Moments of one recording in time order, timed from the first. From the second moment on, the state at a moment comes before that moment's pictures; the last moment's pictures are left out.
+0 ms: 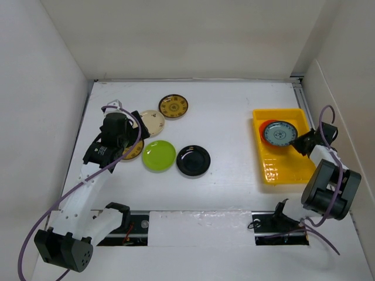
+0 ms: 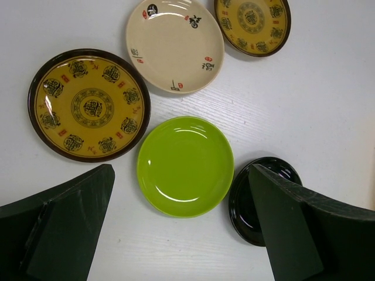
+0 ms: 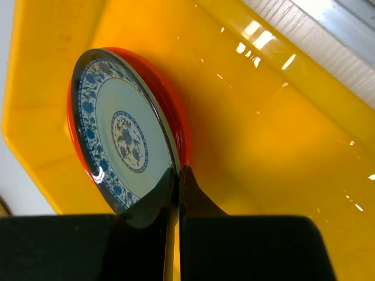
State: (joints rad) left arm -0.26 0.94 0.94 -0.62 -0.20 -0.55; right arm -0.50 1.40 0.72 -0.10 -0.20 0.64
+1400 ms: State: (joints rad) left arm -0.26 0.94 0.94 -0.61 -0.20 -0.55; right arm 0.50 1.86 0.80 0.38 -0.56 0.54
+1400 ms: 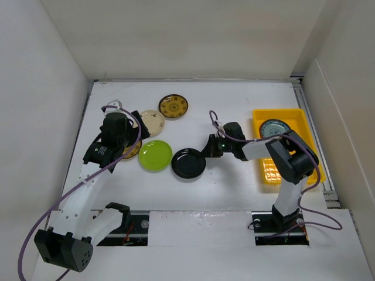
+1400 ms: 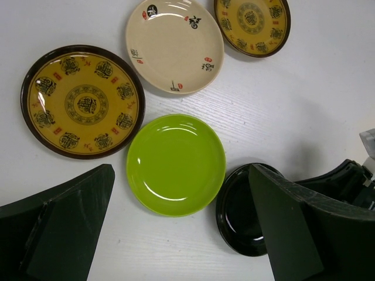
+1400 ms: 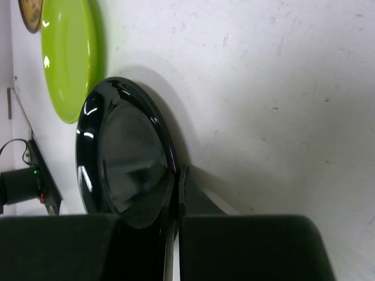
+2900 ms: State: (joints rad) left arm -0.26 0.97 0.94 -0.62 -0.24 -0.56; right arm -0.20 1.19 0.81 -0.09 -0.08 0.59
